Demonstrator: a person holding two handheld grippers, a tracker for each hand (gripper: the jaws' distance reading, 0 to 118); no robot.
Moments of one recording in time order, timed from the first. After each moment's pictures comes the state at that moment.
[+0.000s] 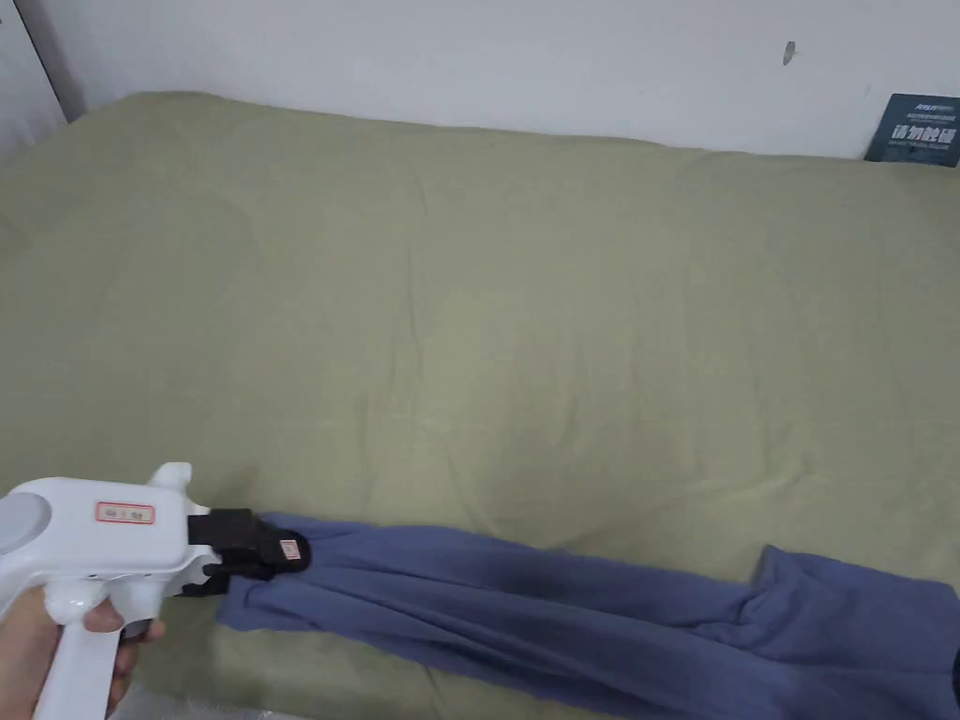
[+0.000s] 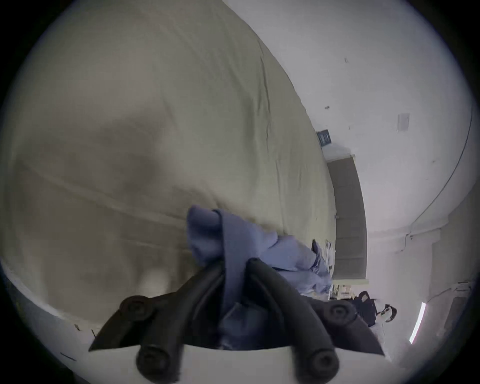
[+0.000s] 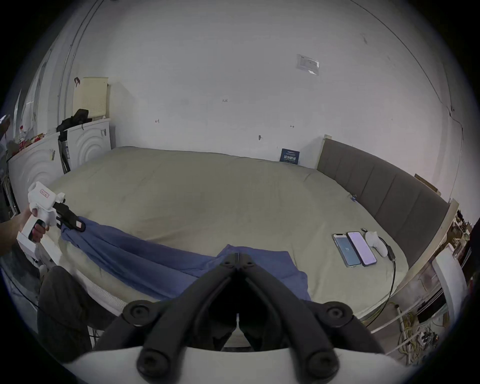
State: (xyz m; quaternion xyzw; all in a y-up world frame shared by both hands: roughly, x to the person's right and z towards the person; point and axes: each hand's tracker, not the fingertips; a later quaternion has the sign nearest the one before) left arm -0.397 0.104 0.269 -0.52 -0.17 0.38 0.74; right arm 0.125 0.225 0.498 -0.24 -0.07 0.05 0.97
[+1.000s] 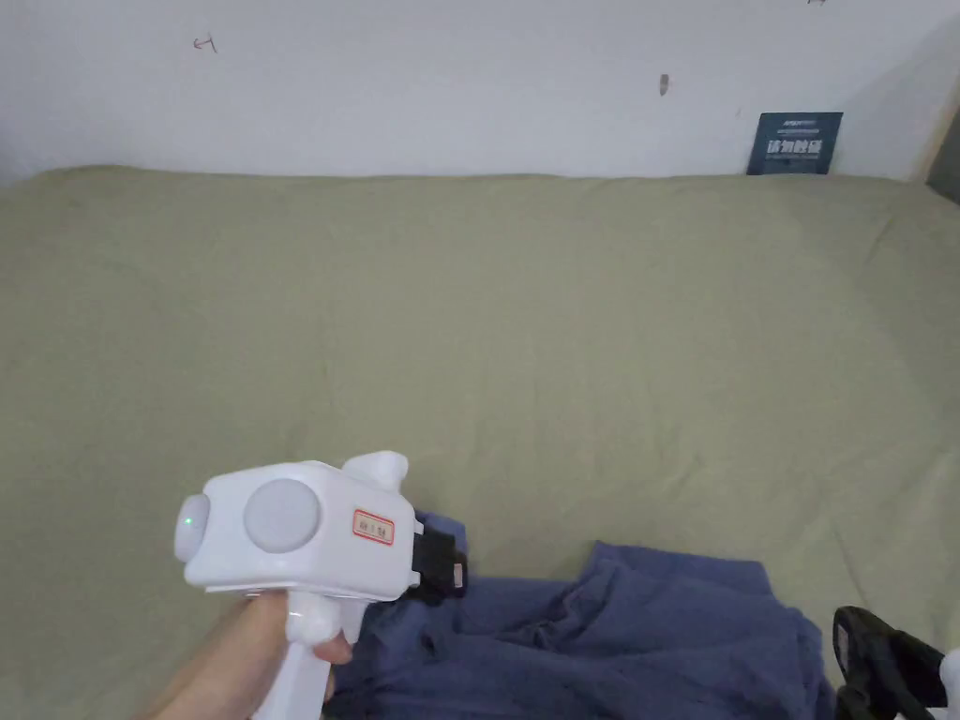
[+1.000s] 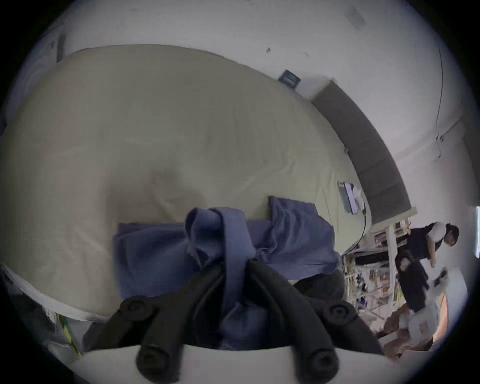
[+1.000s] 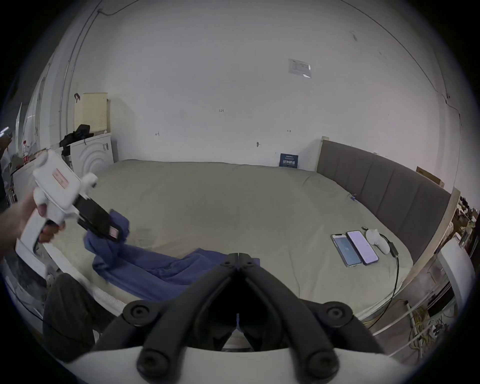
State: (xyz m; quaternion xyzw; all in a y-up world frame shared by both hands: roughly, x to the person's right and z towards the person) left arm -0.139 0.166 0.272 -0.55 -0.25 0.11 0.79; right arm 0.146 0.230 0.518 -0.21 -0.06 0.01 0.97
